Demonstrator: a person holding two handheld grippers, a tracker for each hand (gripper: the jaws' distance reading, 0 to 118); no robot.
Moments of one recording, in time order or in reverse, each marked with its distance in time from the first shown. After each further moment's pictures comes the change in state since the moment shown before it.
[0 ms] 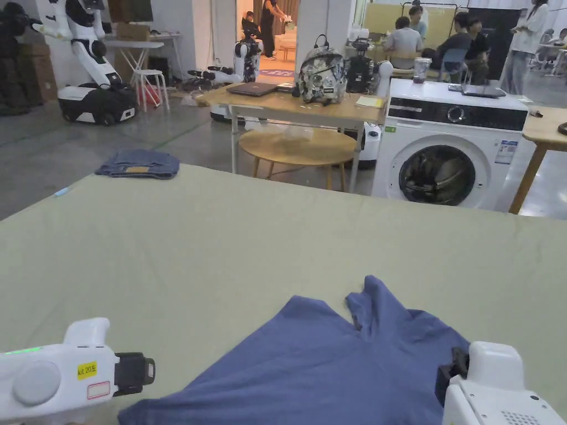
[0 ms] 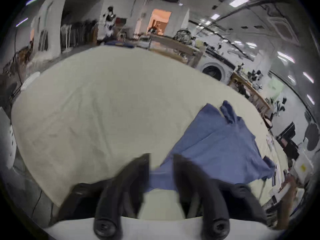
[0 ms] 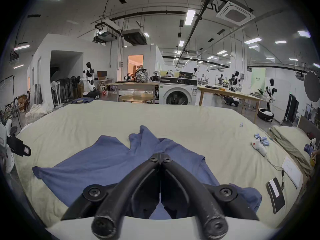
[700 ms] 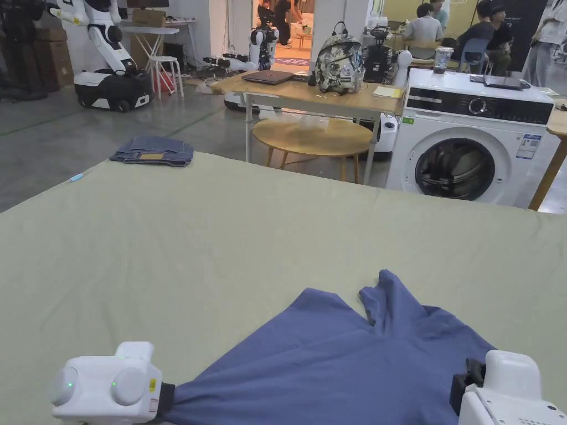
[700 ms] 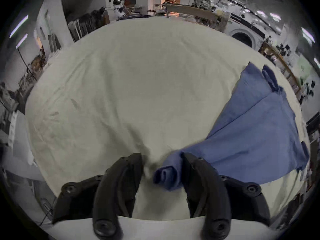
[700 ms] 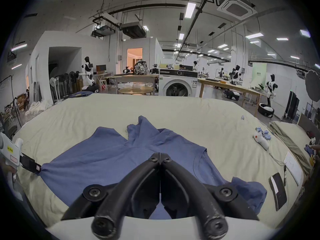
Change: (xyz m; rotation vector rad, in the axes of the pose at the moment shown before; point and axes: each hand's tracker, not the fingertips) left arm 0.036 -0.038 -0.065 -0.175 0.287 -0.089; right arm 0.001 -0.012 -0.015 -0.071 -0.002 -0.004
